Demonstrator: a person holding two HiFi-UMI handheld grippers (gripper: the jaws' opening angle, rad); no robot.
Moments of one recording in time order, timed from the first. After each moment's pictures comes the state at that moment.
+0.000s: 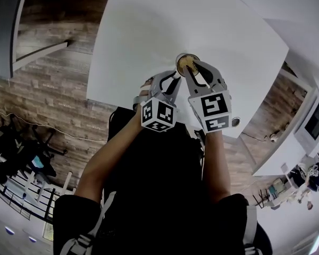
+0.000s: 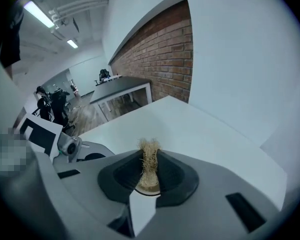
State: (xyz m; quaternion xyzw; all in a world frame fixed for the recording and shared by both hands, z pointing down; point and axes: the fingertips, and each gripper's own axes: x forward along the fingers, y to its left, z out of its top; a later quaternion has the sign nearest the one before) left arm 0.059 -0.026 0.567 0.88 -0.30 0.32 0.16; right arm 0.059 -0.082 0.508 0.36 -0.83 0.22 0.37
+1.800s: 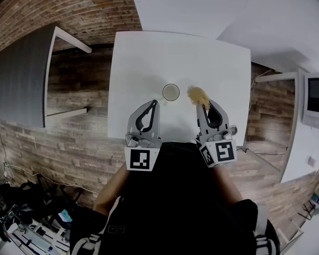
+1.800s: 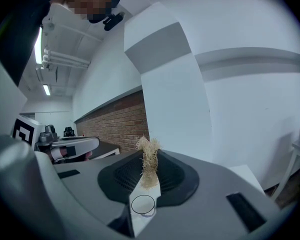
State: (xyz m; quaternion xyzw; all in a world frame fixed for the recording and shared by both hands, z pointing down) left arm 0.007 -0.044 0.292 0.90 -0.43 0.04 0.02; right arm 0.144 -0.021 0.307 0.62 -0.78 0.12 0.04
